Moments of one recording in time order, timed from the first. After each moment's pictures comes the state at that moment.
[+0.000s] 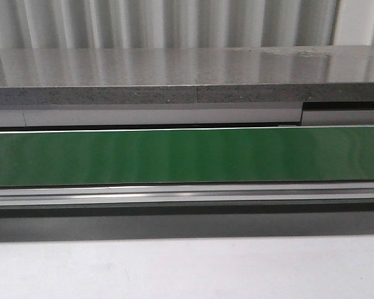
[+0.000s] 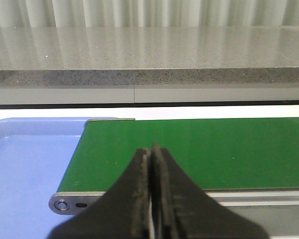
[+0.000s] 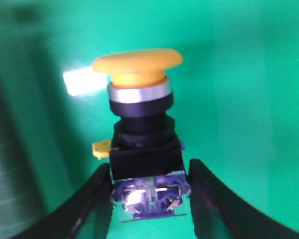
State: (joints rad) left arm -0.04 -0.01 0.00 0.05 0.18 -0.04; right arm -0.48 1.82 -1.38 0.02 0.91 -0.23
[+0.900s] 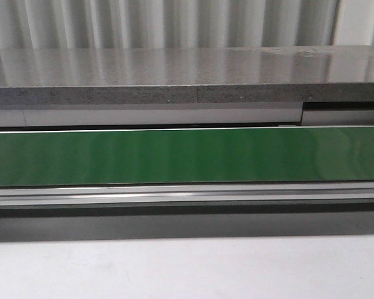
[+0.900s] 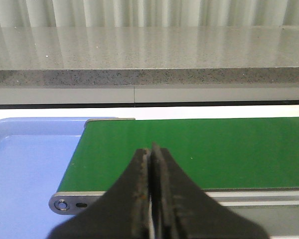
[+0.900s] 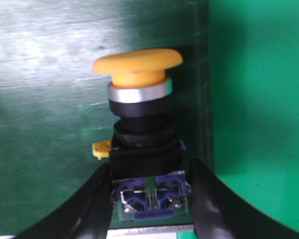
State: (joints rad) left arm -0.04 -0.01 0.00 0.05 0.18 -0.04; right arm -0.26 1.70 -1.28 0.04 1.02 -0.10
